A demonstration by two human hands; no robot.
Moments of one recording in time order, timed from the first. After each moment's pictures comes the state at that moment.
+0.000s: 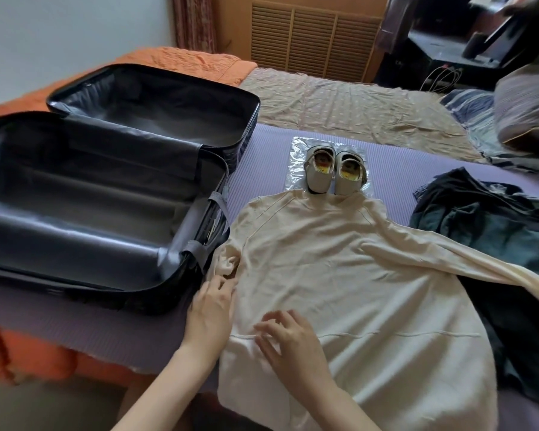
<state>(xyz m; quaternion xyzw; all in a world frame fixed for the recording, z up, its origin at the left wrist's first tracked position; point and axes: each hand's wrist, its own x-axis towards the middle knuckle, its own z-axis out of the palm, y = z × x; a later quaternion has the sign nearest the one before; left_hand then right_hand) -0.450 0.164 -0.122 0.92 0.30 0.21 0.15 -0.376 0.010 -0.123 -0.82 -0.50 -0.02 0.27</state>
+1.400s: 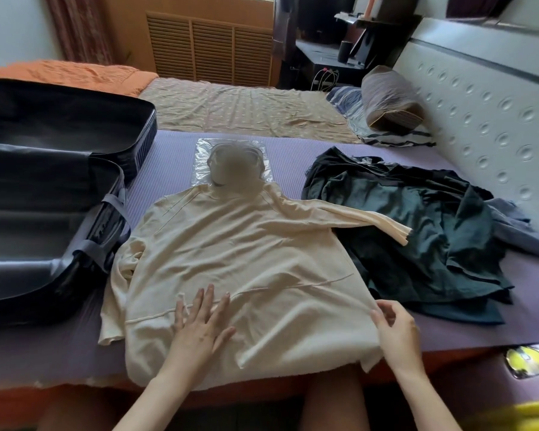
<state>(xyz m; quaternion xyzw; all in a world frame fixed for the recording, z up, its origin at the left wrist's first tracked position) -0.438 0.051 -0.158 0.99 0.15 0.04 0.05 -0.309 -0.262 -0.088 -0.89 0.01 -0.04 0.45</state>
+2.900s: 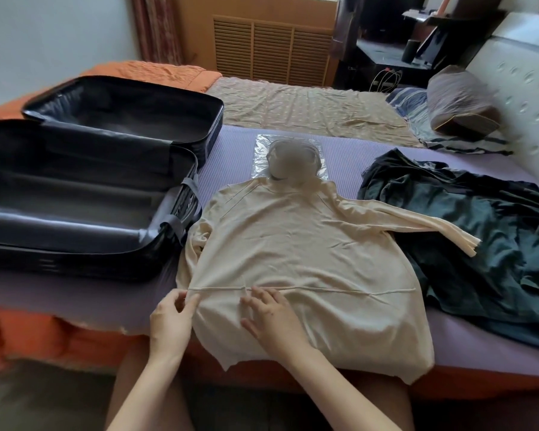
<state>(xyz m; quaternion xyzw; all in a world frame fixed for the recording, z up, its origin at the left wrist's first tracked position) -0.523 0.107 -0.103 0.74 0.46 0.23 0.43 -0.410 -0.041 -0.099 -0.86 -0.46 0.11 0.18</state>
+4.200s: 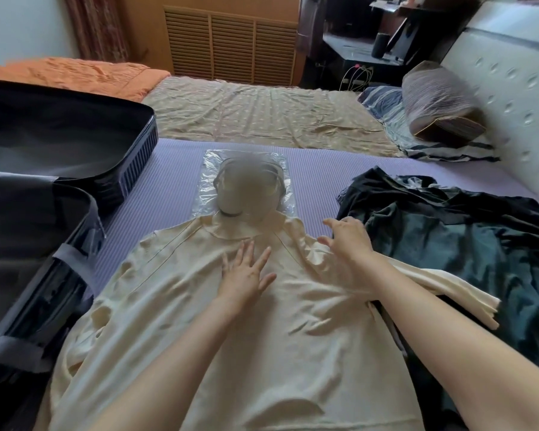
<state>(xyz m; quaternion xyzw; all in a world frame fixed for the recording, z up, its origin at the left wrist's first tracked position) -0.184 0.113 -0.124 0.98 0.15 -0.07 0.11 -0.023 -0.049 -0.075 -0.97 -0.22 0.05 0.08</state>
